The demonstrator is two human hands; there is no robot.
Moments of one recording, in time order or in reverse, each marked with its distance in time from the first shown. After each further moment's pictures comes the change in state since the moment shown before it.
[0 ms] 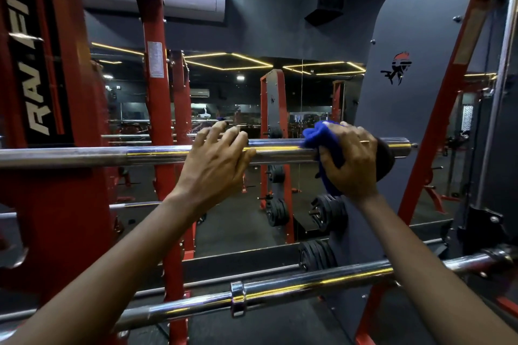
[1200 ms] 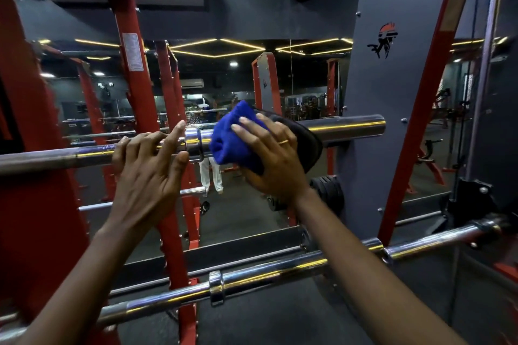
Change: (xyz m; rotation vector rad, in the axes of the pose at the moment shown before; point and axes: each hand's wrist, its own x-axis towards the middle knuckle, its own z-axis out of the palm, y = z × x) left_hand -0.044 -0.005 -0.010 -0.104 0.044 -0.248; right_hand -0.015 -0.063 0.028 0.111 -0.109 -0.163
